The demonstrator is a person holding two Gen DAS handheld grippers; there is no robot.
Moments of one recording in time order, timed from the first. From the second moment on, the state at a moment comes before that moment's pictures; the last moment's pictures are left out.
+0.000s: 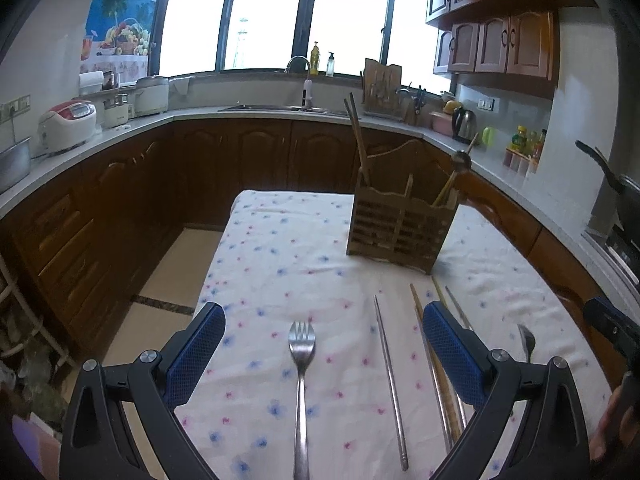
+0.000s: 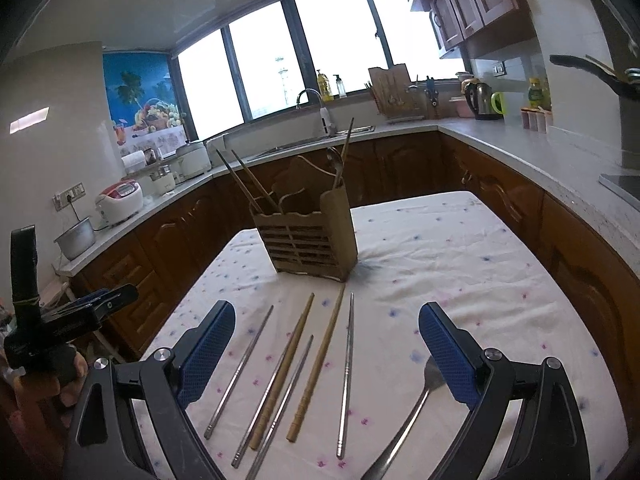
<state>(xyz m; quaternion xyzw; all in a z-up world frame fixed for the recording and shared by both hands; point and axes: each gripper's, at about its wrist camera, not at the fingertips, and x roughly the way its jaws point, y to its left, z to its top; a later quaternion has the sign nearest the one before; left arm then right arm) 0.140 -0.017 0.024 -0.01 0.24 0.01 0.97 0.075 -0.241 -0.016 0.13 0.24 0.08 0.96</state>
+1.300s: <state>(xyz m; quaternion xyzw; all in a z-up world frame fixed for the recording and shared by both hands) 0.199 -0.031 -0.020 -0.03 0.35 -0.02 0.94 0.124 -0.241 -0.065 0.14 0.32 0.09 0.93</state>
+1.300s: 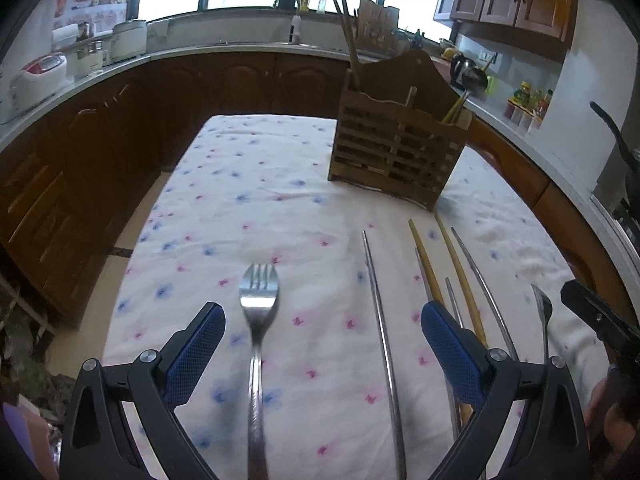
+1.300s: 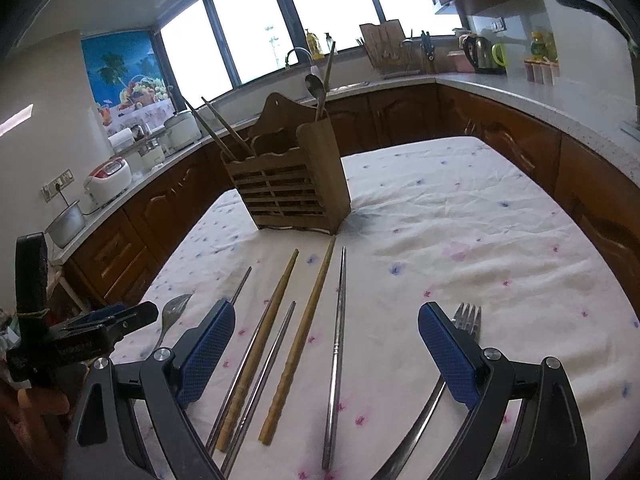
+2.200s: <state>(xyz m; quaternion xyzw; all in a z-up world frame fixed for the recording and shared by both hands) 0.348 -0.083 -0.074 0.03 0.46 -0.03 0.89 0.249 -0.225 -0.111 0.08 0.45 0.10 0.88</state>
